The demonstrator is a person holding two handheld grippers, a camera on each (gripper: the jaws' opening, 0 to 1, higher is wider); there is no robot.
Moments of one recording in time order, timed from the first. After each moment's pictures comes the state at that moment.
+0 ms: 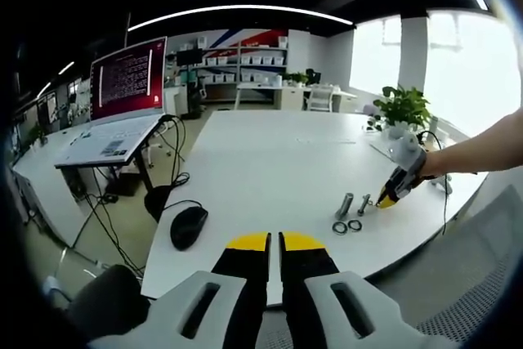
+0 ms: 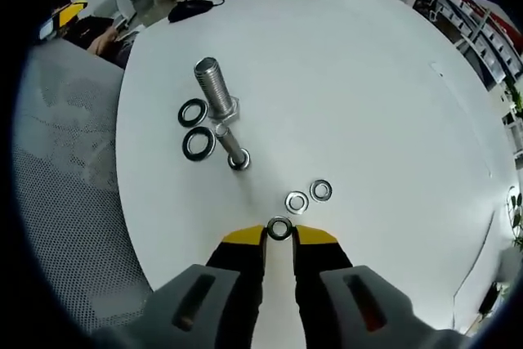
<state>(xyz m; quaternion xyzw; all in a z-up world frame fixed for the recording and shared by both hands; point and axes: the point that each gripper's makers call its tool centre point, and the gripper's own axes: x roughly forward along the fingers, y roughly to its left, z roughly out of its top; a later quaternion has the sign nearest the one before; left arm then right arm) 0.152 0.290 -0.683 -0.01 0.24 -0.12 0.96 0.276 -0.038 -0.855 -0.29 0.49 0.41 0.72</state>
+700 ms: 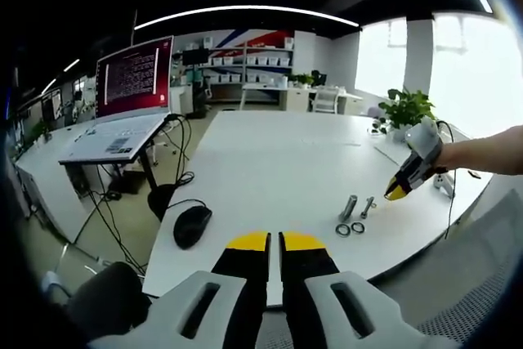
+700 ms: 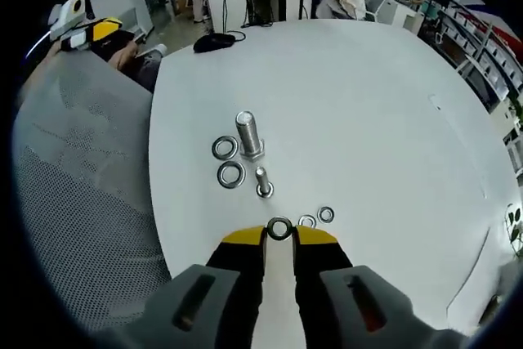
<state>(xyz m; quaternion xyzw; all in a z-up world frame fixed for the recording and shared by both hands) 0.153 0.295 -0.682 -0.01 0.23 -0.11 0.97 0.266 -0.013 -0.804 -0.26 0.43 0.45 0.74</state>
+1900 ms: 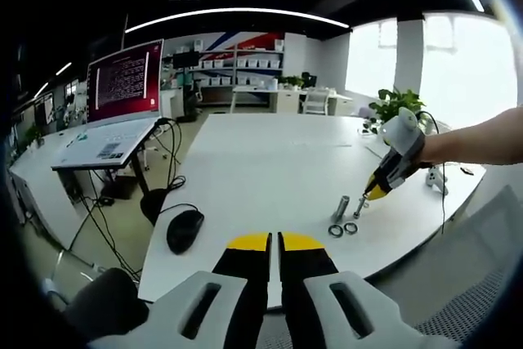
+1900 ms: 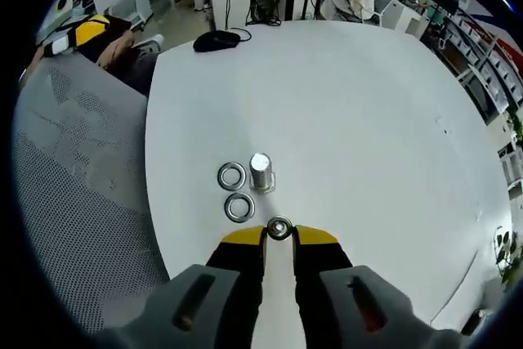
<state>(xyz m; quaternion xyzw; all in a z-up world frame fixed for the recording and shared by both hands) 0.152 0.286 -0.680 -0.01 0.23 -0.13 0.96 0.277 0.032 -0.805 -0.30 0.44 0.44 0.72</state>
